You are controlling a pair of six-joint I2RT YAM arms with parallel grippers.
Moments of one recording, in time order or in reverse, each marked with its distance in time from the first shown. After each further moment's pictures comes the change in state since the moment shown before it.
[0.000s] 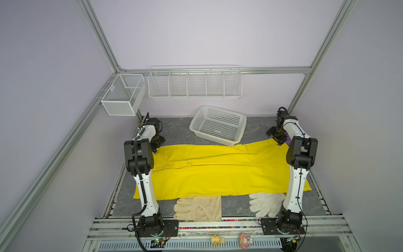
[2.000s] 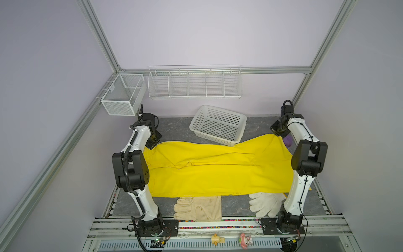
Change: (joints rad) left arm -0.007 -0.375 -0.191 0.010 0.043 0.194; right arm -0.009 -0.312 -0.246 0.196 -0.094 -0.048
